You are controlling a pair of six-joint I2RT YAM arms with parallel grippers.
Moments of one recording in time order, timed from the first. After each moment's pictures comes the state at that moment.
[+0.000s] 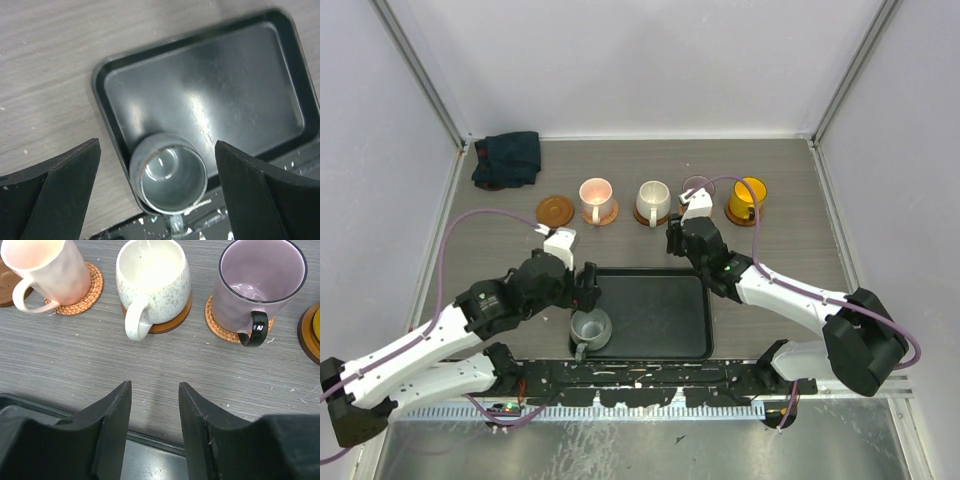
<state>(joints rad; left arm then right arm) -0.92 0.79 0.78 -0.66 -0.32 -0.52 0.72 1.29 0.69 0.18 0.40 0.30</state>
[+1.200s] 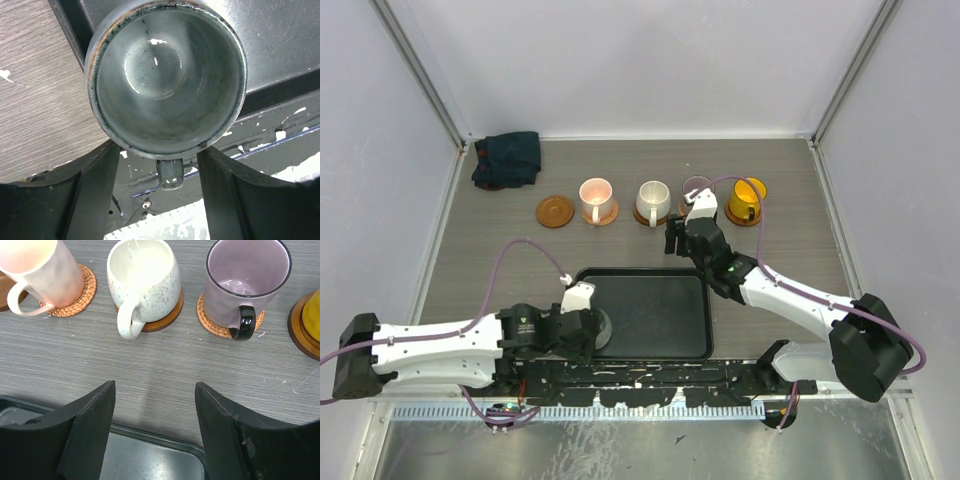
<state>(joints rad) -1.33 0.92 0.61 -0.85 -0.33 -0.97 0.72 1.25 0.69 0.13 0.43 0.32</state>
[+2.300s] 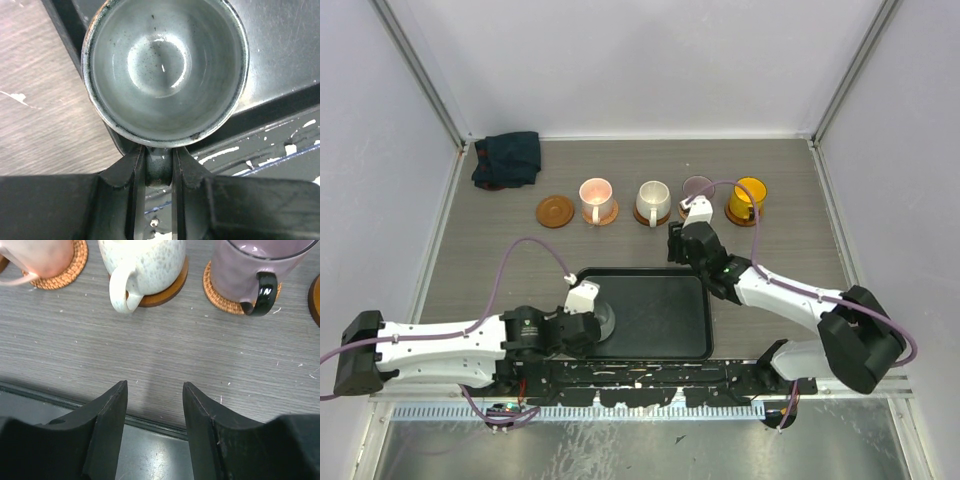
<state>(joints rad) -1.35 0.95 0.59 -0.78 -0.40 -0.93 0.72 1.29 0.66 0.13 0.40 0.35</state>
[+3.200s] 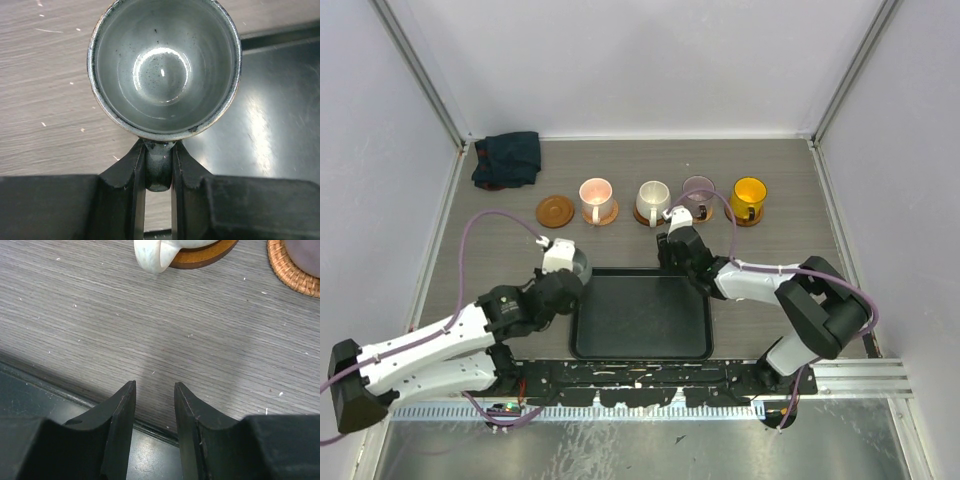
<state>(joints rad) -1.07 0.87 0.68 -0.74 -0.65 -0.64 0.72 1.53 0.65 0.27 0.25 0.30</state>
